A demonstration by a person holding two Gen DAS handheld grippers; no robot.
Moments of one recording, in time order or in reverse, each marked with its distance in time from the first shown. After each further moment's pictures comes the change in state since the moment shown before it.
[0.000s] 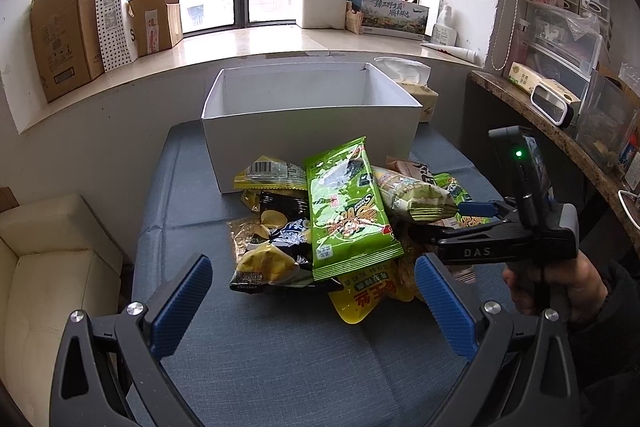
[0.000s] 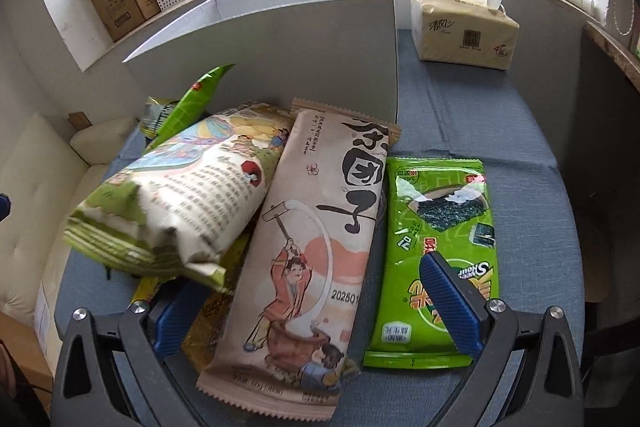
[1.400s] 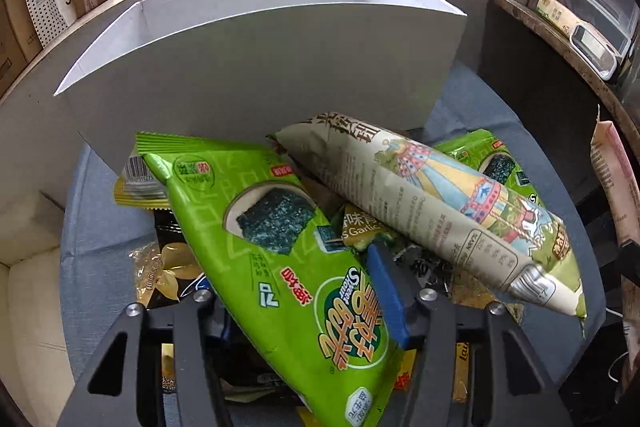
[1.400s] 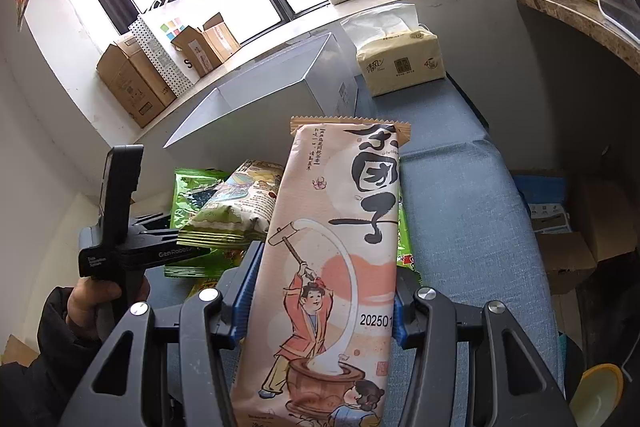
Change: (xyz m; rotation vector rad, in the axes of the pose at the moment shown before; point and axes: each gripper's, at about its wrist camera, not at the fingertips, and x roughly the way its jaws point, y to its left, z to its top) left arm 0.163 -0.043 0.034 0.064 0.273 0.009; right arm -0.099 -0.071 -0.048 0.205 -0.209 0.167
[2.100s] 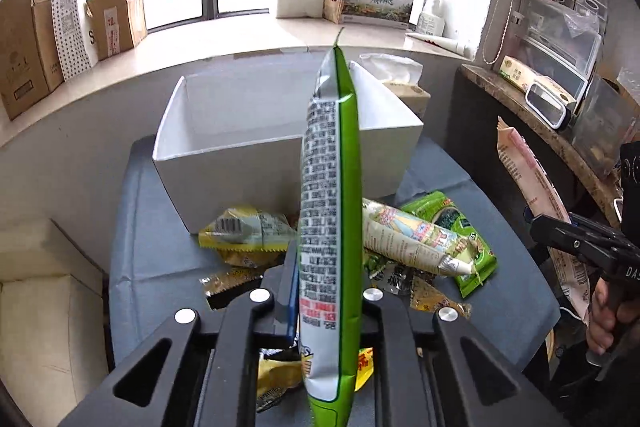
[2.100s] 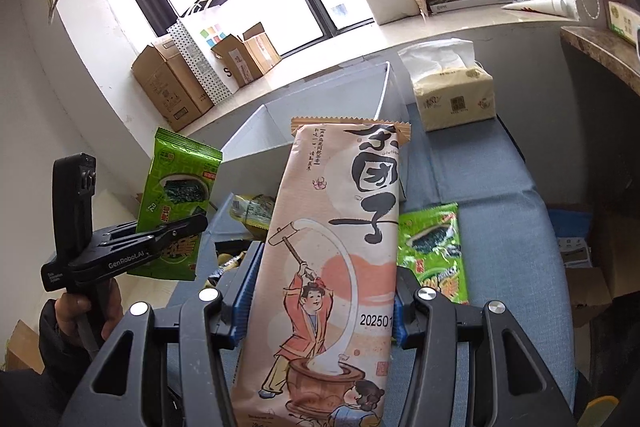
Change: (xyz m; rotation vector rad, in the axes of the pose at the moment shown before) left arm -0.116 0.044 -0.005 -0.005 -0.219 -0.084; right arm -0.003 0.050 0.035 -0.084 -0.053 0.102
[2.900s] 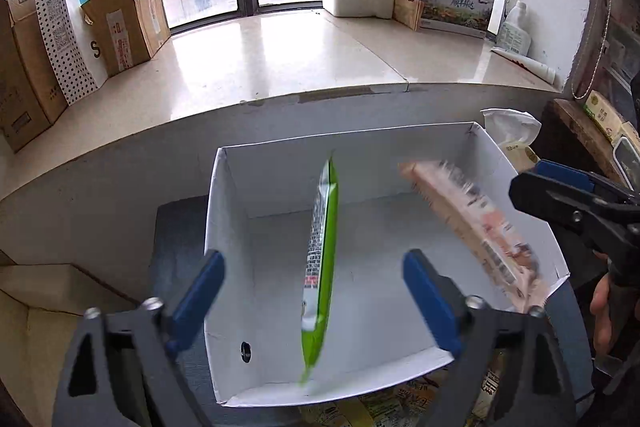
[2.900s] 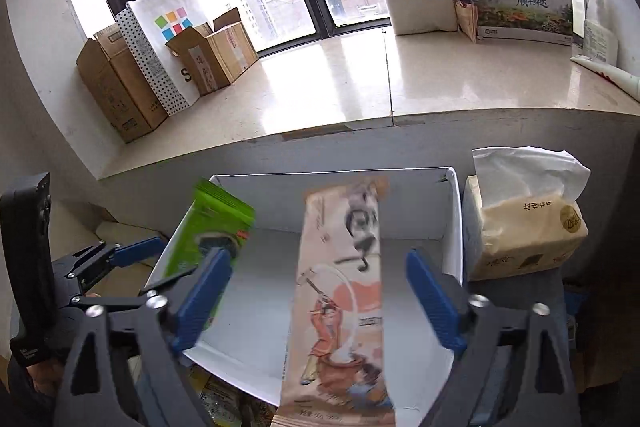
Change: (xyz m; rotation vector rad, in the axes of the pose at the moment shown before) left arm 0.125 0.085 0.143 -0.045 0.059 0.142; right arm 0.187 0.001 0.191 -0.053 0.072 -0.126
